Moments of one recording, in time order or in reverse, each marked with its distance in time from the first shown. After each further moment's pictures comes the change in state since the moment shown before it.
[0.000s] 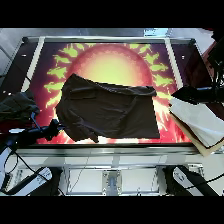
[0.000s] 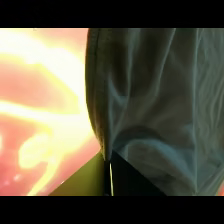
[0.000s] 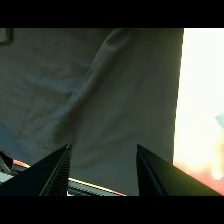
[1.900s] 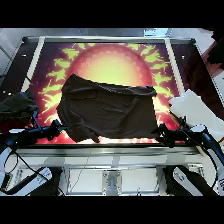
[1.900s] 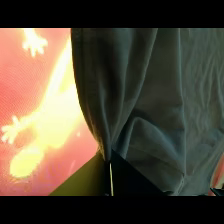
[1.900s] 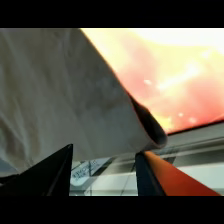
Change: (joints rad) left arm 0.000 -0.004 0.000 -0.028 -0.069 0.082; right arm -0.003 0.000 -0.817 0.109 -0.362 0.323
